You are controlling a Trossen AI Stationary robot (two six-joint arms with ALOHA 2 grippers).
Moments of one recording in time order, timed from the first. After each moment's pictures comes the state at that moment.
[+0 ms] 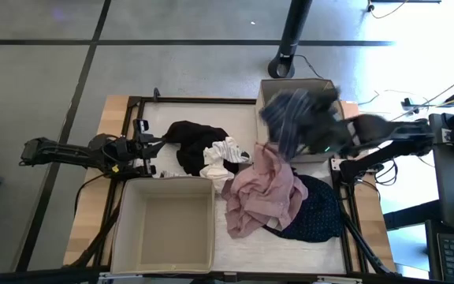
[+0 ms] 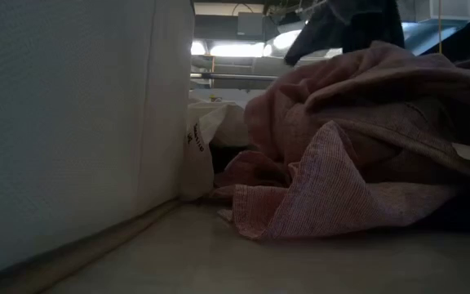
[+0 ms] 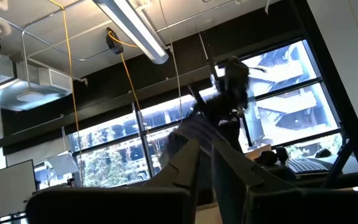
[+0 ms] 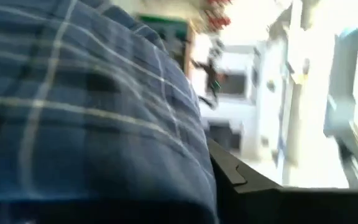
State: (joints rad) left arm -0.01 0.42 0.10 0.85 -0.12 0.37; right arm 0.18 1.24 1.56 -1.22 1.31 -0.68
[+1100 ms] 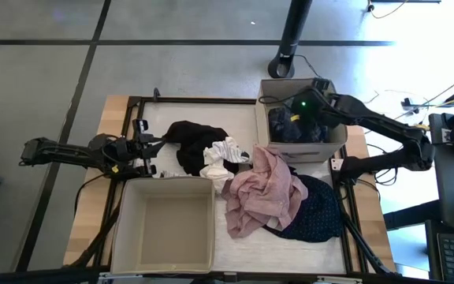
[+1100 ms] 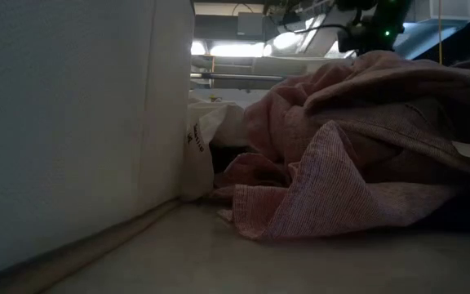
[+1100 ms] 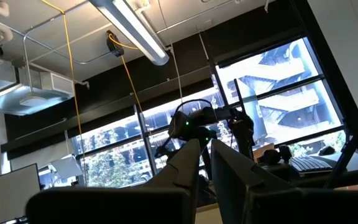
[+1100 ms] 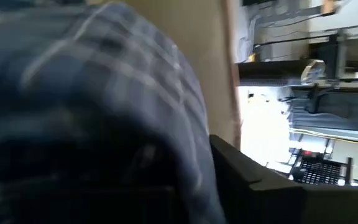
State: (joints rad) left arm -0.01 0.42 0.10 0.86 -0.12 0.40; right arm -0.48 1.19 1.18 -0.99 0.70 -0.55
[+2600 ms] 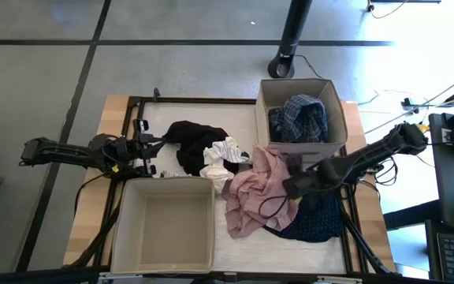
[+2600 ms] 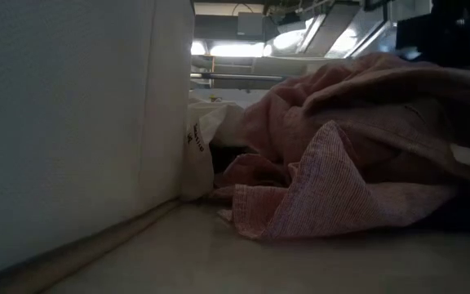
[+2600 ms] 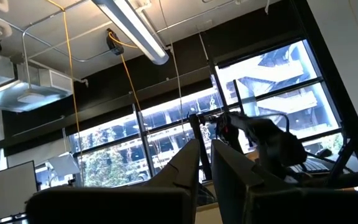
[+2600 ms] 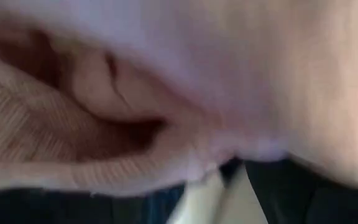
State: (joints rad) left arm -0.01 0.42 0.10 0.86 -0.12 0.38; right arm 0.39 1.28 0.88 -0.97 0.29 -0.02
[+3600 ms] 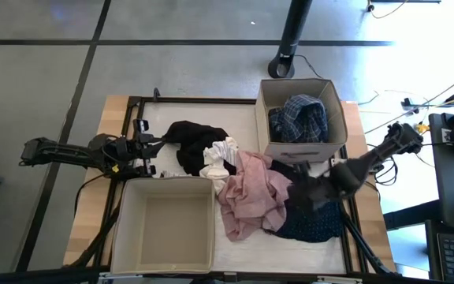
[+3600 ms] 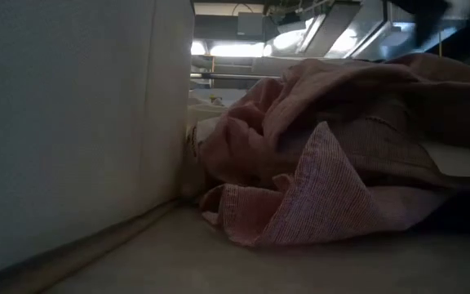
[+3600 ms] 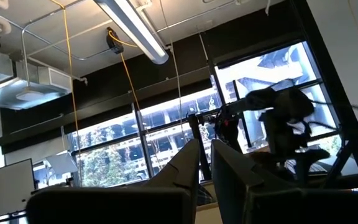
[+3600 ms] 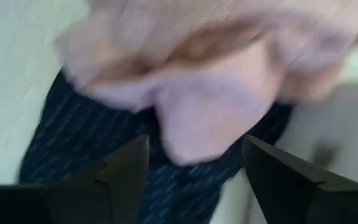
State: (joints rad) left arm -0.01 0.42 0.10 0.86 -0.12 0.36; right arm 0.57 1.35 1.27 -1.24 0.24 0.26
